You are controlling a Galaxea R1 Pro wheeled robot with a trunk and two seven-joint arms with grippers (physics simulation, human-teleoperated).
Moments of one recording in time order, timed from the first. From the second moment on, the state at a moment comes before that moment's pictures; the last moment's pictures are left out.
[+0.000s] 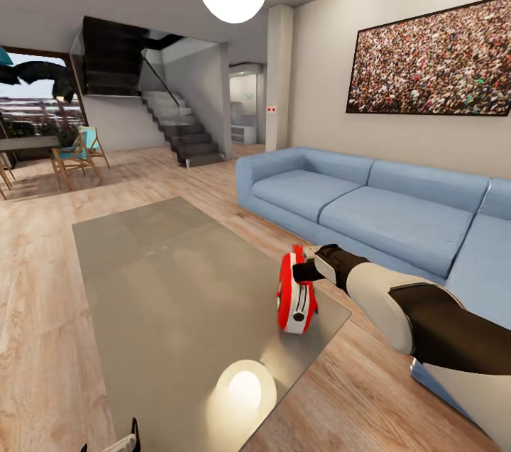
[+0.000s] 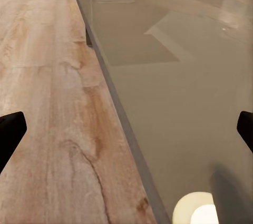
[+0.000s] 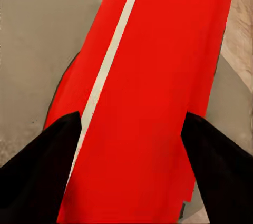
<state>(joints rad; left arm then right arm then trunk) -0.20 -0.01 0.20 -0.25 0.10 -1.01 0.18 -1.29 0.10 0.11 0.07 -0.03 0.48 0.12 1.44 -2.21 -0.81</state>
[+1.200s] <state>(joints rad) -0.20 -0.01 0.20 -0.25 0.10 -1.01 0.18 -1.29 0.10 0.12 0.07 -0.03 0.48 0.12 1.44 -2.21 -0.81</state>
